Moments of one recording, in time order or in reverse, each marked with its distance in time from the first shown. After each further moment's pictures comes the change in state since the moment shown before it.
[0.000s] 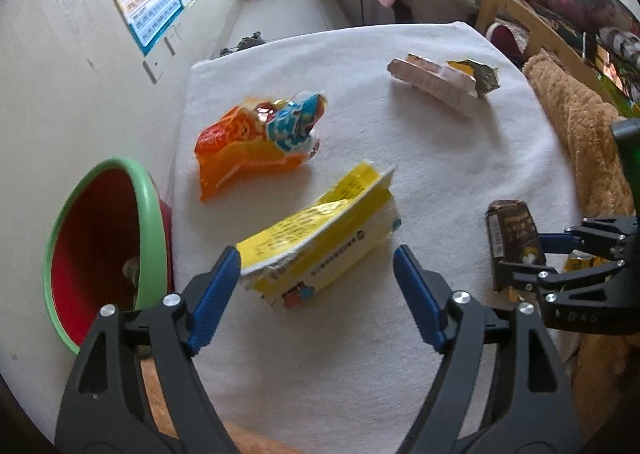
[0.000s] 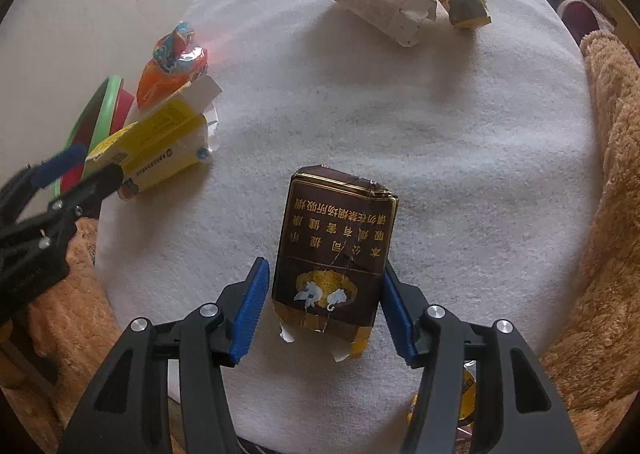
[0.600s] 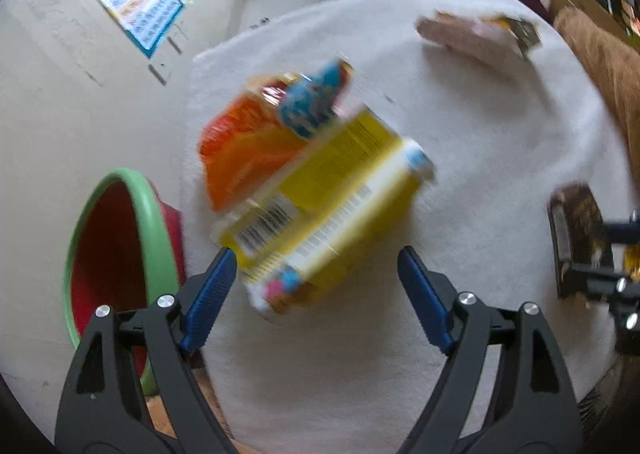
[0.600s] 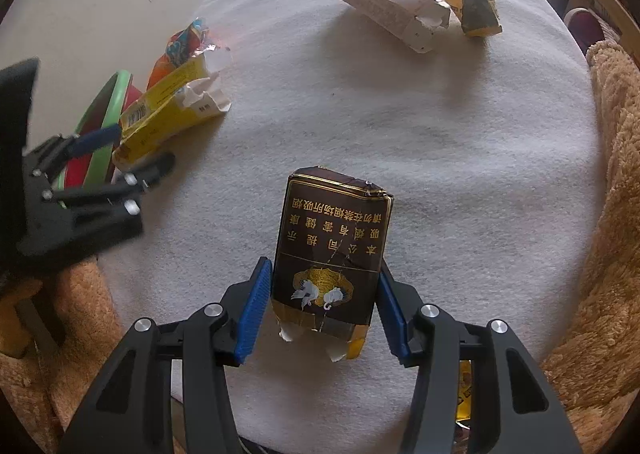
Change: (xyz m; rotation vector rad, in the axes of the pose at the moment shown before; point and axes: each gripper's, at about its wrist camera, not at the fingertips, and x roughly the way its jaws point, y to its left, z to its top) left arm 0.039 0.008 0.004 0.067 0.056 0.140; right arm 0.003 0.004 -0.001 -0.022 -0.004 0.018
